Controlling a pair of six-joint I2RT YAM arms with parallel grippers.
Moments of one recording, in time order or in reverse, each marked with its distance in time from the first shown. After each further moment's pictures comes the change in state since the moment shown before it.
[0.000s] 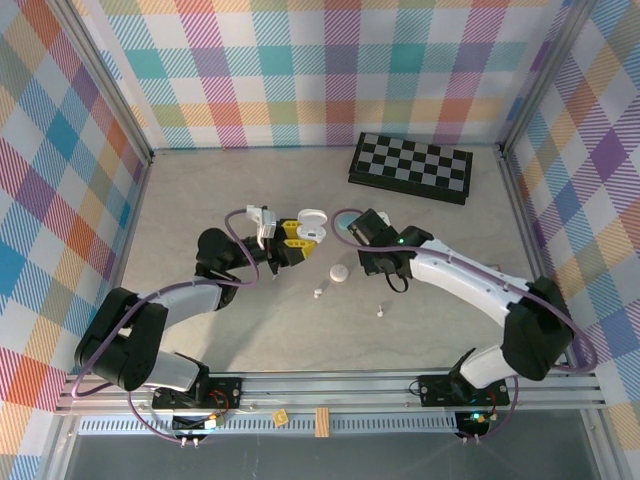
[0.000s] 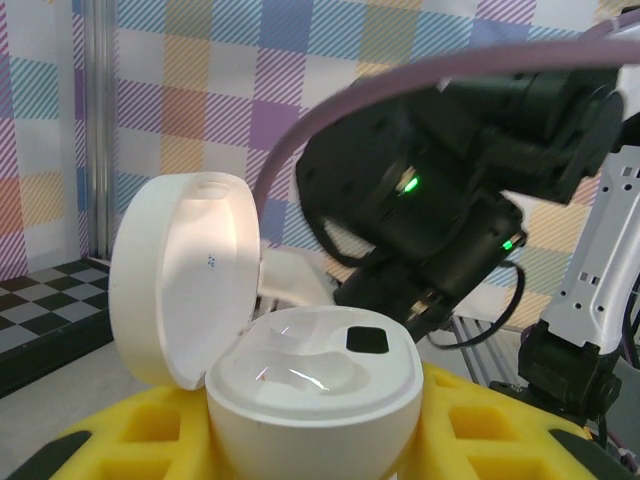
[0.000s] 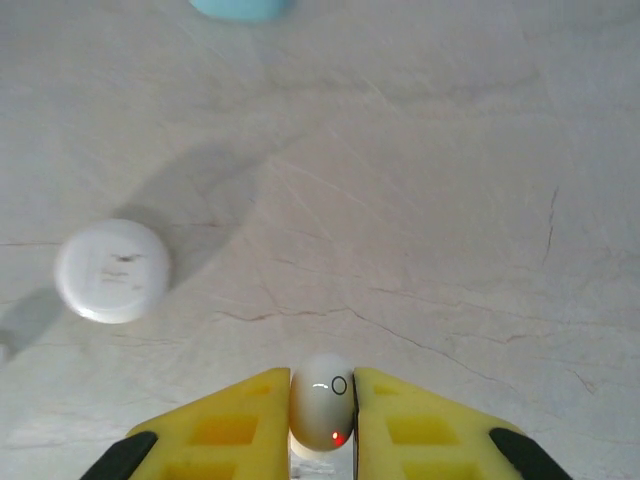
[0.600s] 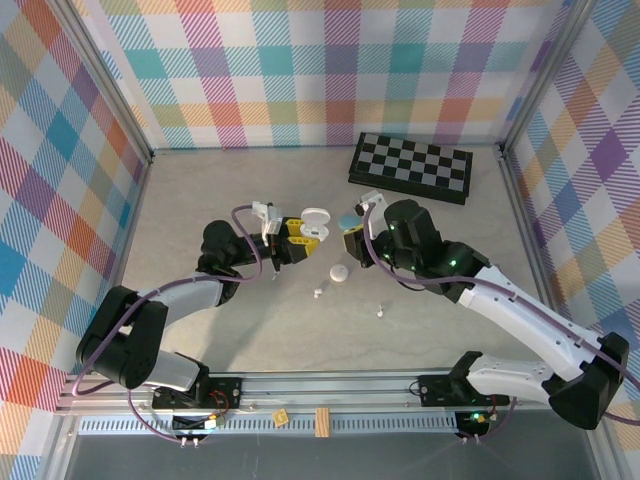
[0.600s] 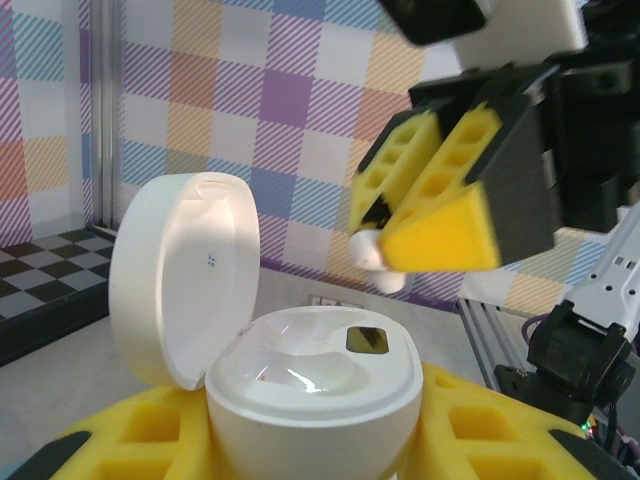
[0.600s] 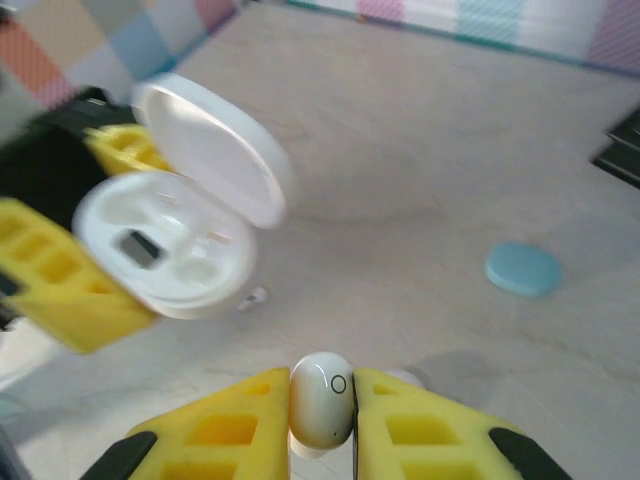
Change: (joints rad) left arm -0.001 0.006 0.039 -0.150 0.000 0.061; right arm 0.031 -0.326 -0.029 0.316 -0.379 -0.248
